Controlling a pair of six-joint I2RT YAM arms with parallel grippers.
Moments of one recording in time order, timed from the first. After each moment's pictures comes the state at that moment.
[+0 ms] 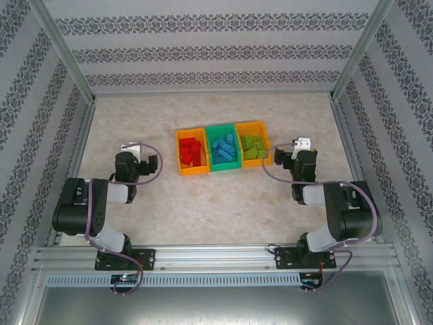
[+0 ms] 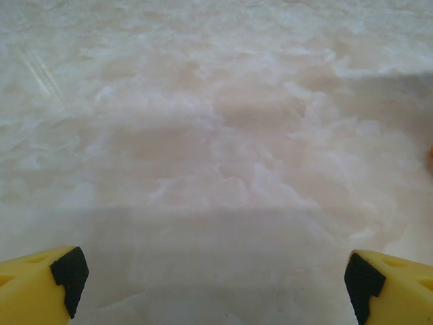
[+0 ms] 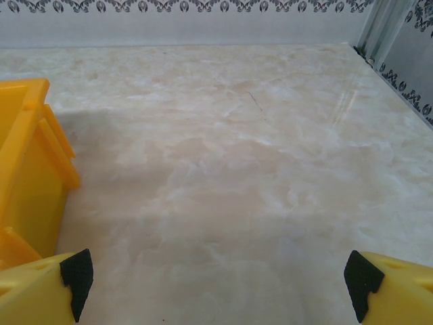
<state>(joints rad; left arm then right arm) 0.02 1.56 0.40 0.69 -0.04 -0.03 0.04 1.51 0.36 0.78 0.13 0.05</state>
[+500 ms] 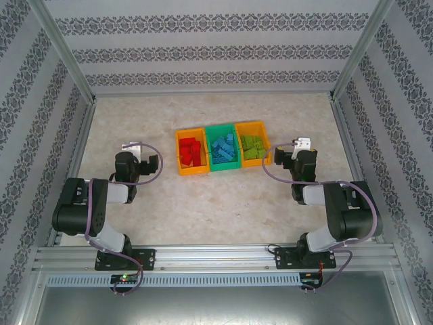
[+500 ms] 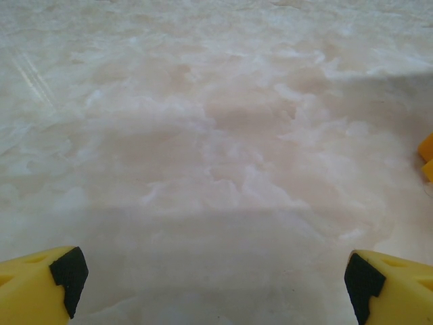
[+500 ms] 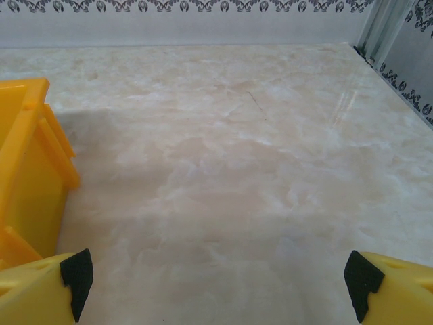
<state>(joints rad) 0.02 1.56 0.40 0.69 -0.02 -0.02 0.04 1.51 0.36 0.78 0.13 0.05</state>
